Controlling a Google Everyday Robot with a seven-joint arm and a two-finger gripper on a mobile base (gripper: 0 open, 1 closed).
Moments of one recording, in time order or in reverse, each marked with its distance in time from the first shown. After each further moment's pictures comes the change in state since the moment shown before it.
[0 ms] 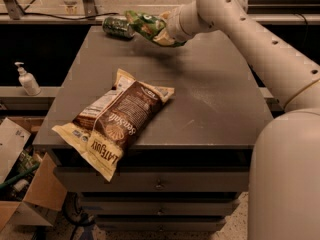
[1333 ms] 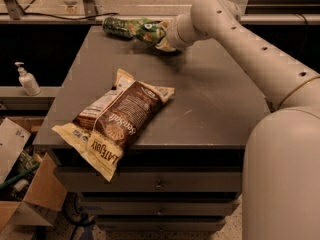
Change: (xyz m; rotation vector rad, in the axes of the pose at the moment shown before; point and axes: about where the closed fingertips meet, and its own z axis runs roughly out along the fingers) arm 0.034 0.012 0.025 -0.009 0.077 -0.095
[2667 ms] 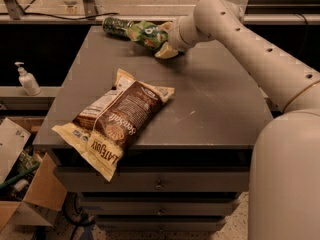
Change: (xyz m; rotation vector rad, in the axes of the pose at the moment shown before) arm -0.001 0.007 -0.006 -0.007 -0.017 -0.013
